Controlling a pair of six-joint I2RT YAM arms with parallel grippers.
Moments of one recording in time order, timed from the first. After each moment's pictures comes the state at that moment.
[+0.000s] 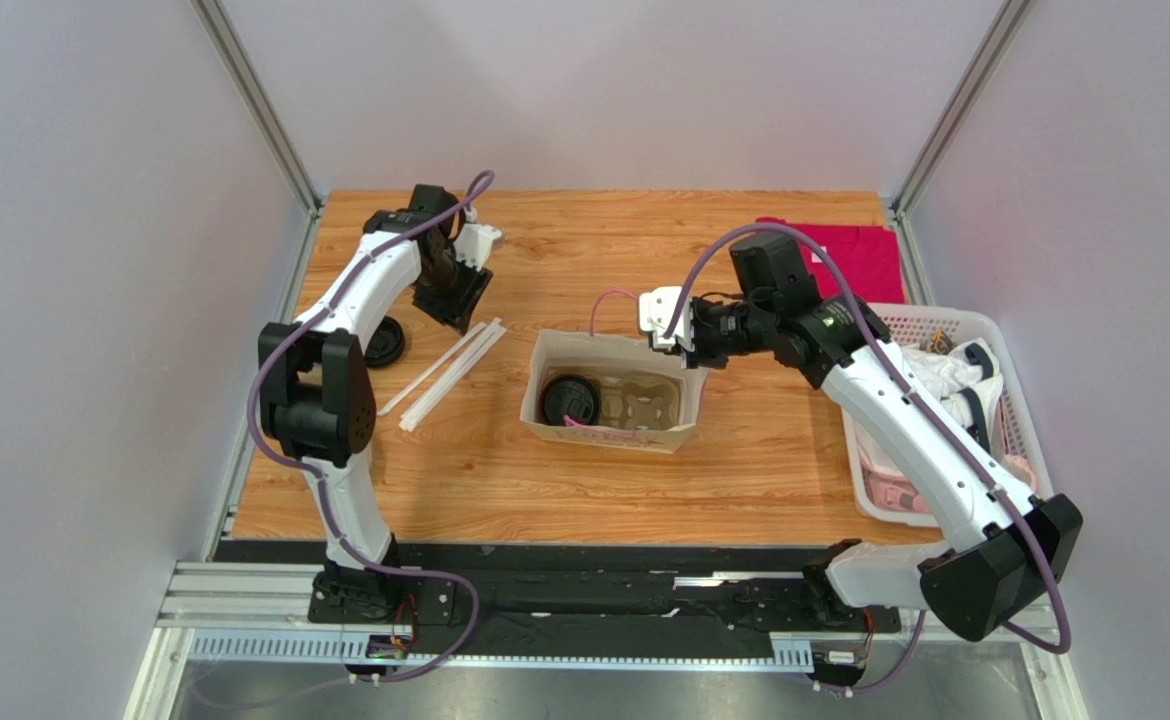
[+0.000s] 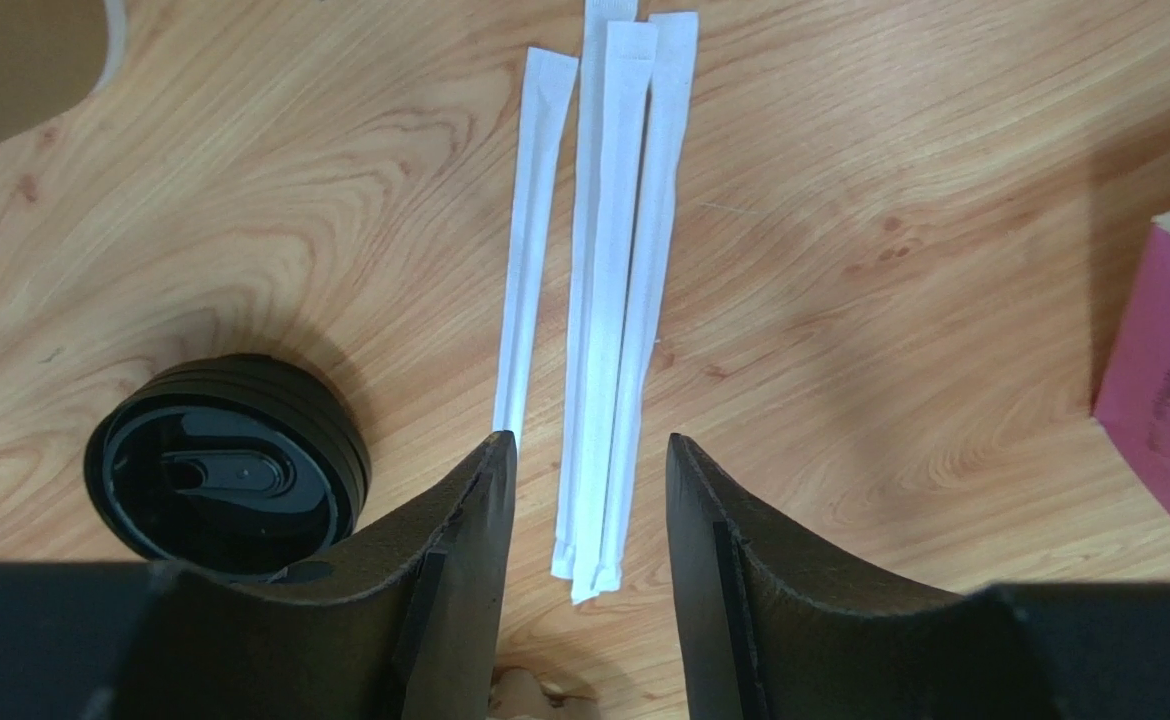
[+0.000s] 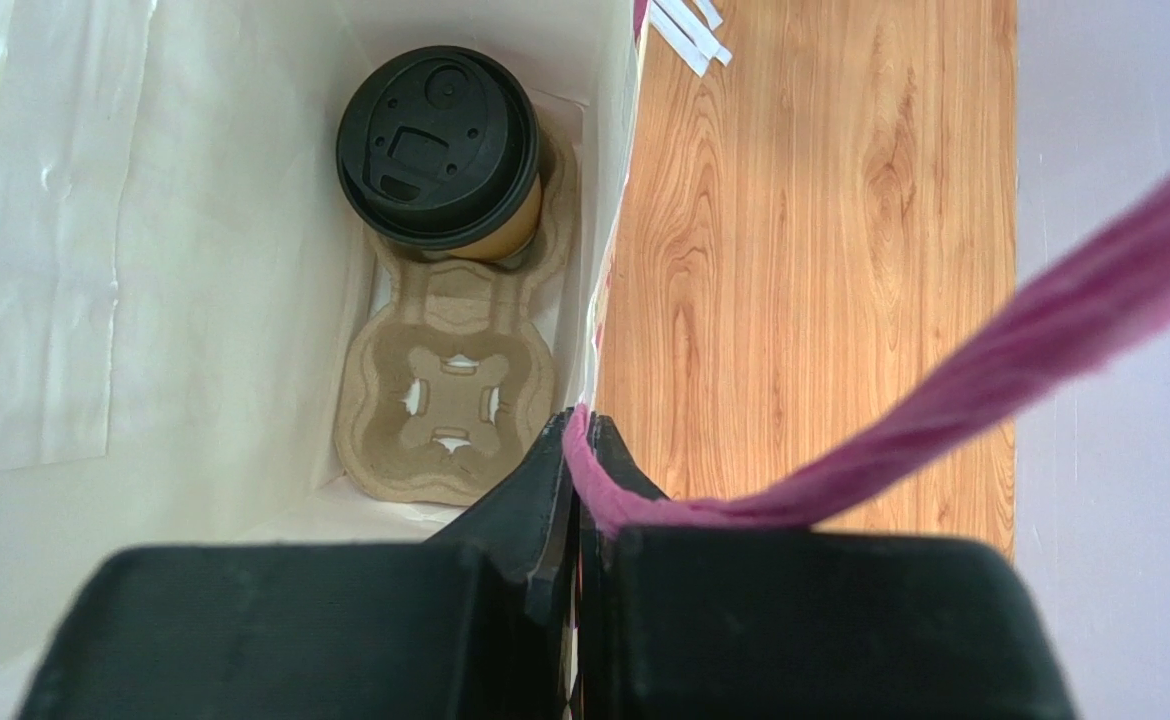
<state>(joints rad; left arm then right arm) -0.18 1.89 1.64 -0.97 0.12 0.36 0.52 1.29 1.34 -0.79 -0.62 -1.01</state>
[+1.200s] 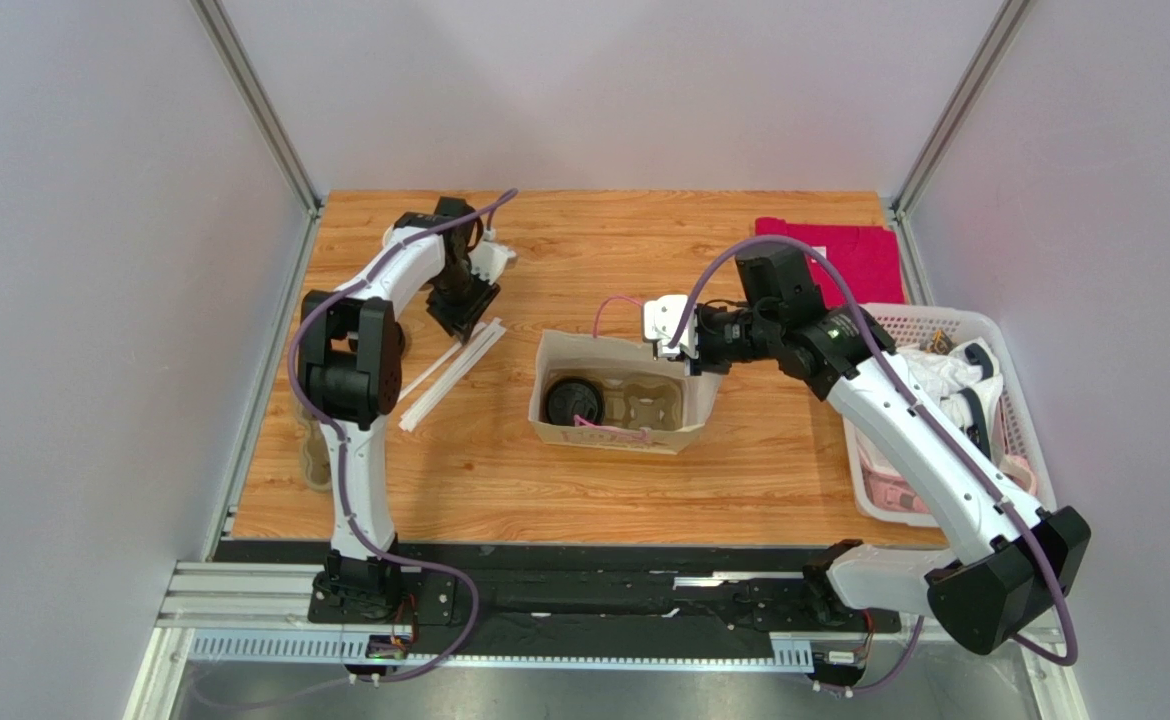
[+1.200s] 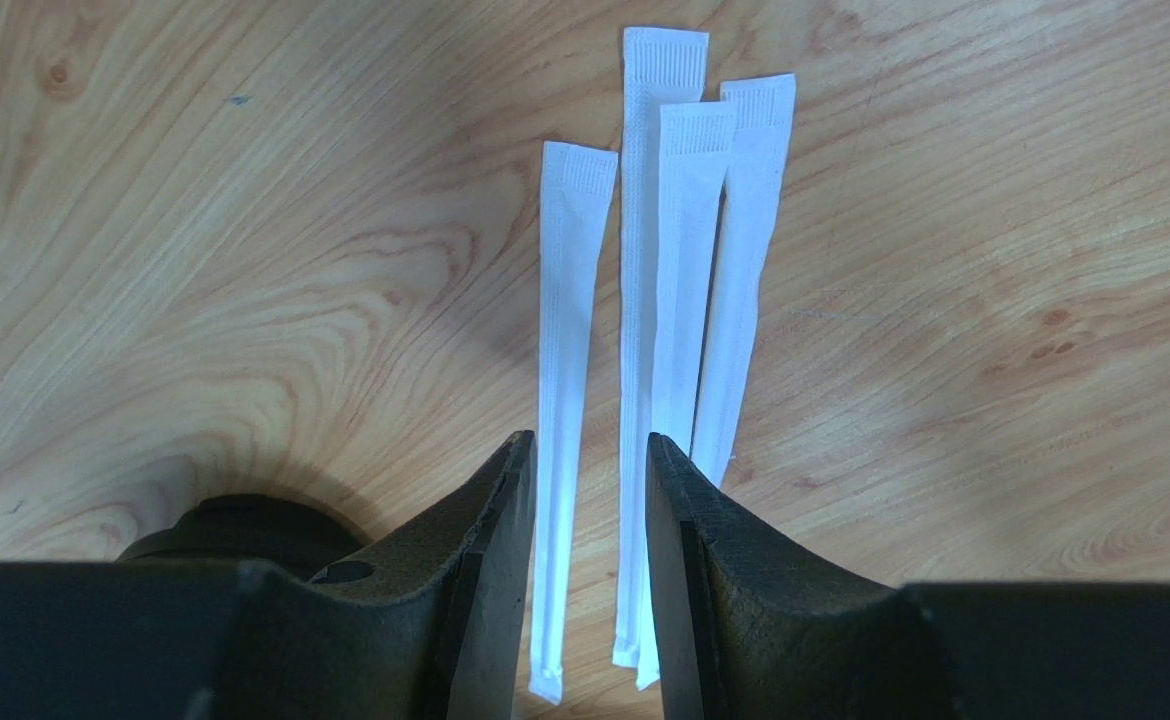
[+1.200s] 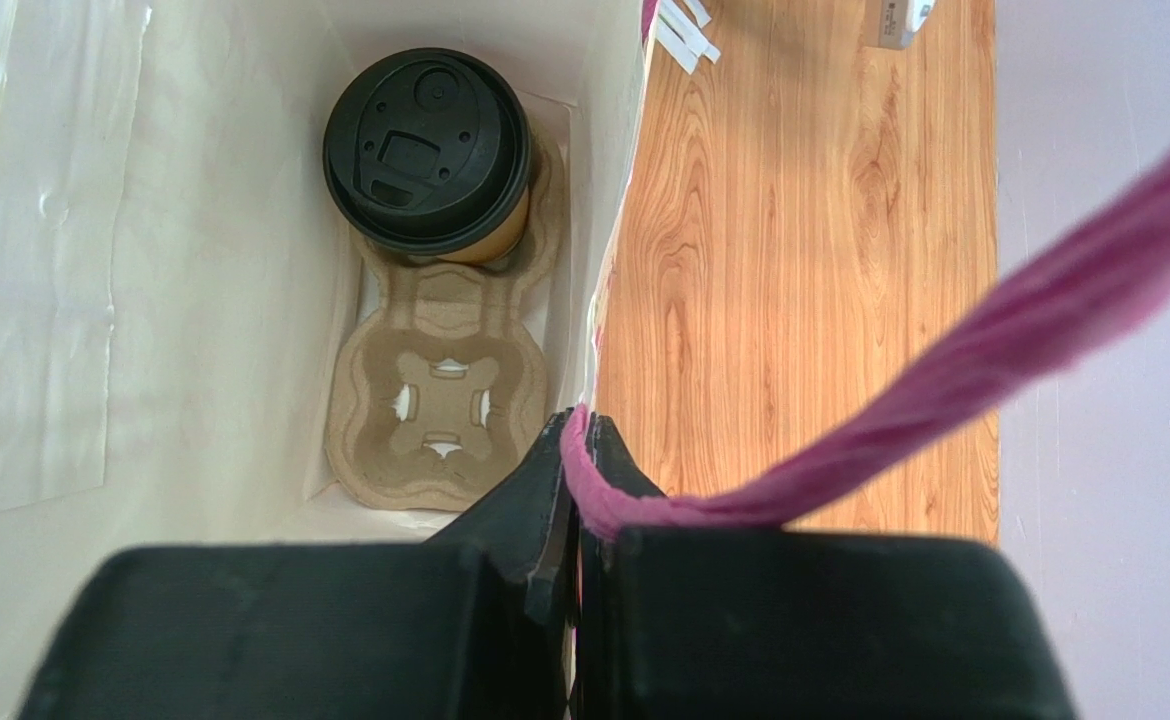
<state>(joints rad) -0.19 2.15 1.77 -1.00 0.08 0.45 0.52 1.24 1.28 -0.75 -0.61 -1.01</state>
